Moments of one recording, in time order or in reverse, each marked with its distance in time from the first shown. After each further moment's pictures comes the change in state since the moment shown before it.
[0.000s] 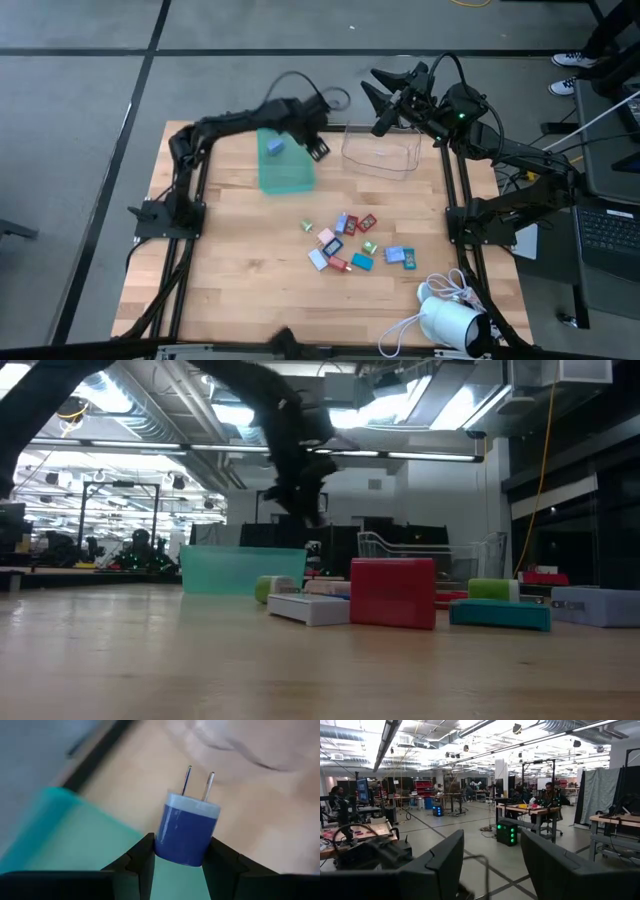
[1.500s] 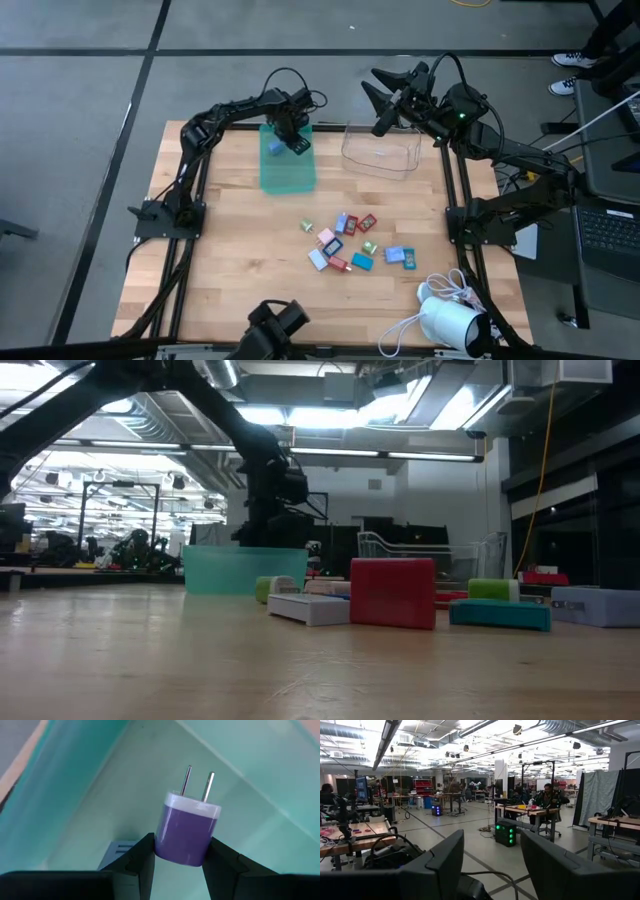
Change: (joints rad) left arm 0.196 0.189 -0.002 -0.150 0.085 0.130; right arm -0.001 -0.001 0.000 0.000 0.000 -0.019
